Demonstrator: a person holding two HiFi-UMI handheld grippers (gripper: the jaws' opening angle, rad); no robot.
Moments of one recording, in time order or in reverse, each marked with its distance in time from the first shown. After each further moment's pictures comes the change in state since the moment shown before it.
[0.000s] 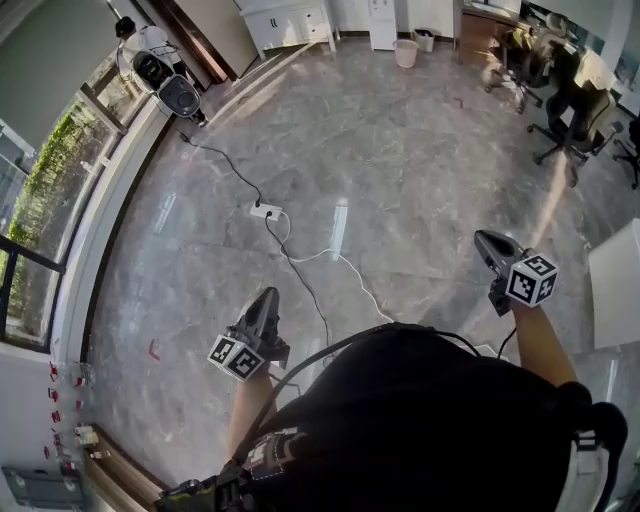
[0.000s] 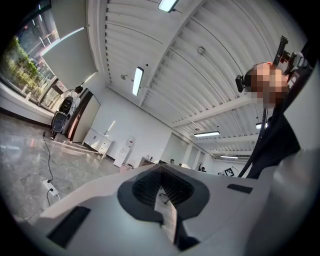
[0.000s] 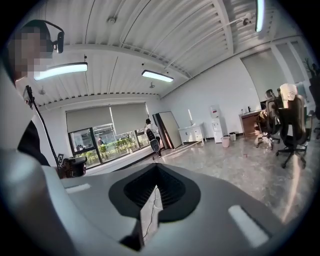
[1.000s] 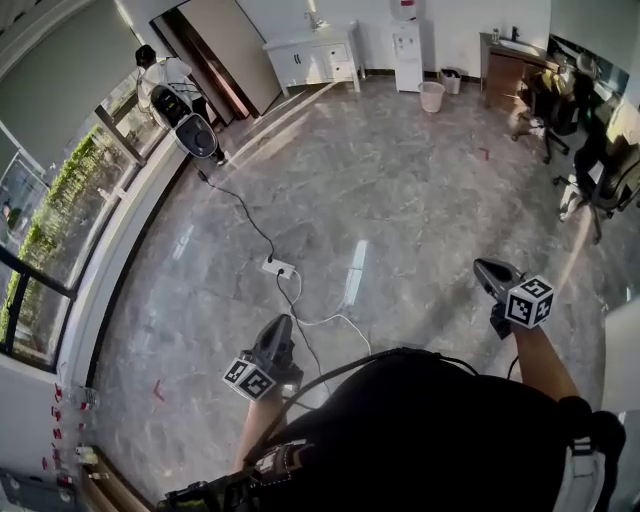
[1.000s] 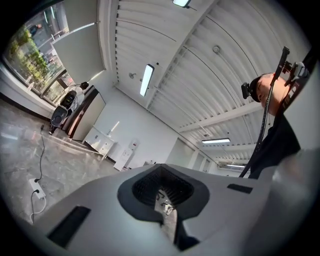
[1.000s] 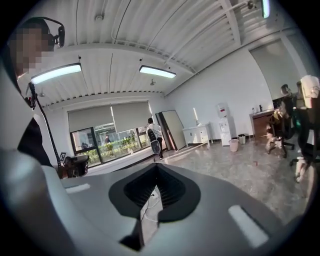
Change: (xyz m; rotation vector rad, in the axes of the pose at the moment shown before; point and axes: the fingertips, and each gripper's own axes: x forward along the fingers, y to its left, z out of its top) left arm 0.231 0.111 0.027 -0.069 -0.054 0.046; right arm 0.194 -0.179 0.096 -0.027 0.020 0.086
